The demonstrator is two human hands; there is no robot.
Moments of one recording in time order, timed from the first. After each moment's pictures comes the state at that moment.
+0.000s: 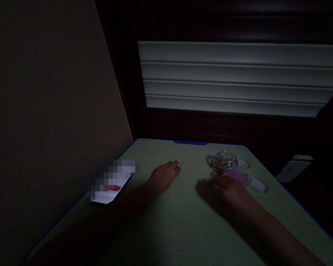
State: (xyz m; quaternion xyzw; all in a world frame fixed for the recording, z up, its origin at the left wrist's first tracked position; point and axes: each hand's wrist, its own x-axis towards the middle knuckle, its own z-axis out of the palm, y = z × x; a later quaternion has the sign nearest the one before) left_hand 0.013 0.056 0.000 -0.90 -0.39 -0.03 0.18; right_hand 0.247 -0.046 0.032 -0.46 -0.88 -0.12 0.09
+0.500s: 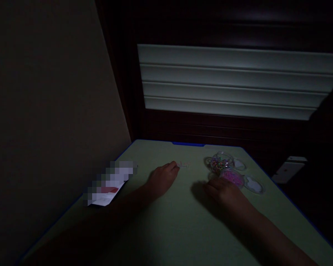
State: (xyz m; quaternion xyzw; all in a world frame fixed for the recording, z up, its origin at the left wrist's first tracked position) left_hand 0.015 0.048 0.003 -0.90 -0.41 -0.12 0.14; right_hand 0.240 -0.049 0.032 -0.46 -0.88 -0.12 0.10
